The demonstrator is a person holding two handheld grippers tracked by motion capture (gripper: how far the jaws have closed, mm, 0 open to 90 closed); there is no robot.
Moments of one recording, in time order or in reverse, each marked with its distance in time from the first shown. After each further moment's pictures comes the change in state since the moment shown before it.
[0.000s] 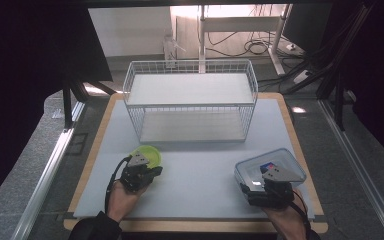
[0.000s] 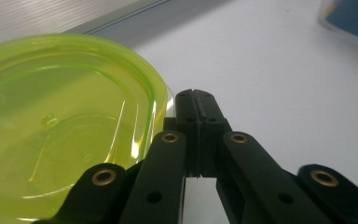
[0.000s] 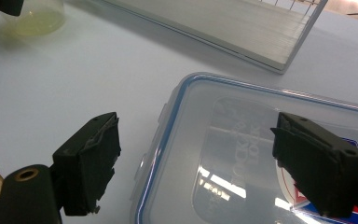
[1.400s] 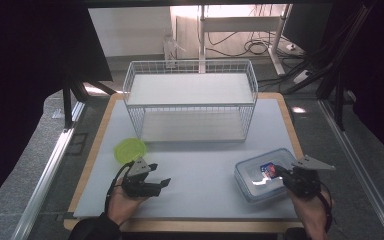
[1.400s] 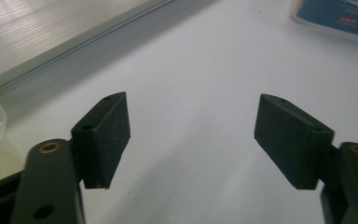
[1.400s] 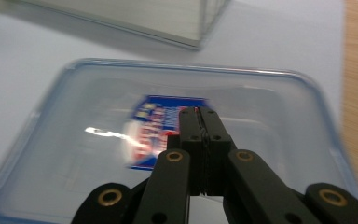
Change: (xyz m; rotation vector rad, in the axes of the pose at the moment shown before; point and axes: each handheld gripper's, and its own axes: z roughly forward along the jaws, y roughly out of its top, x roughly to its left) left arm -0.015 -0.013 0.004 -0.072 -0.058 0.119; right arm -0.076 -0.012 -0.020 0.041 -0.119 0.135
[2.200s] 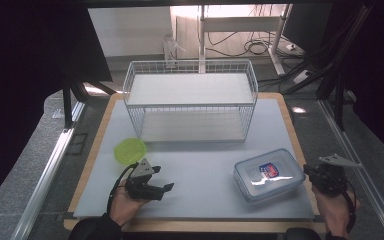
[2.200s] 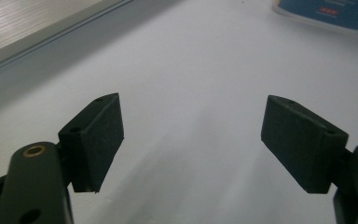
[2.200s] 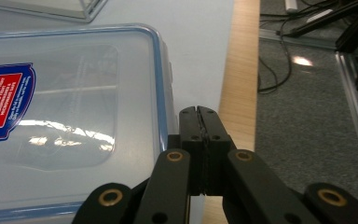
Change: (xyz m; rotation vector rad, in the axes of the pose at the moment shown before) left arm -0.003 -0.002 0.006 0.020 -0.055 0.016; right arm -0.059 -0.019 -0.009 0.077 -0.171 0.114
